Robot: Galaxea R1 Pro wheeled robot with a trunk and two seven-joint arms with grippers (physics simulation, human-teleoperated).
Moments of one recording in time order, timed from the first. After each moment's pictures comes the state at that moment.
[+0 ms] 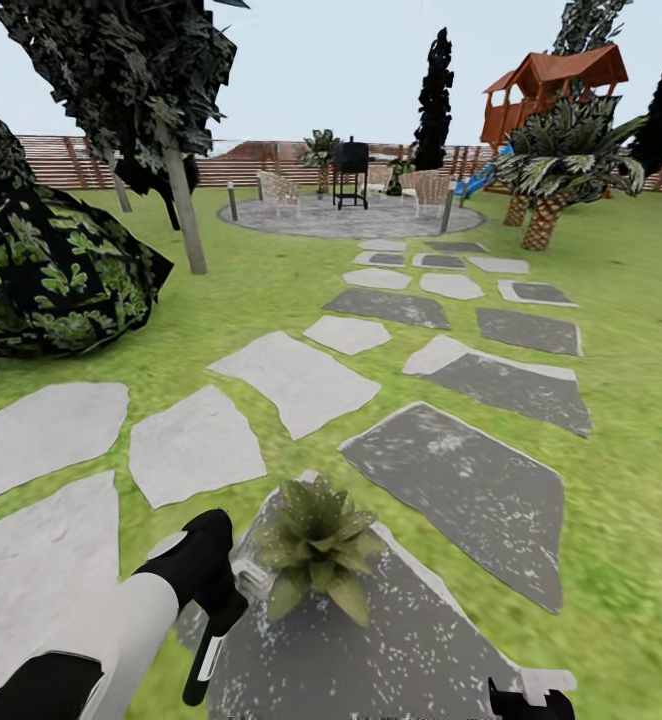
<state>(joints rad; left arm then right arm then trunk) -0.80 -0.04 -0.14 -0.46 -1.03 0.98 -1.10 -0.43 -0.13 0.03 -0.06 -0.03 -0.41 -0.12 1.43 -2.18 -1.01</state>
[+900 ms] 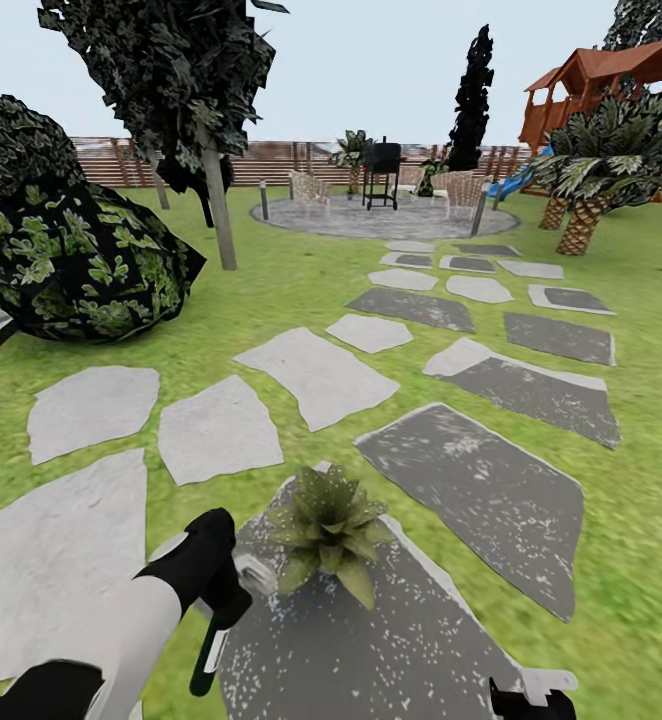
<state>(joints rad) -0.79 -0.05 -0.12 -0.50 -1.01 0.99 -1.04 -0.43 -0.13 0.03 -0.06 -0.03 -0.42 -0.12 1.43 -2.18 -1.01</state>
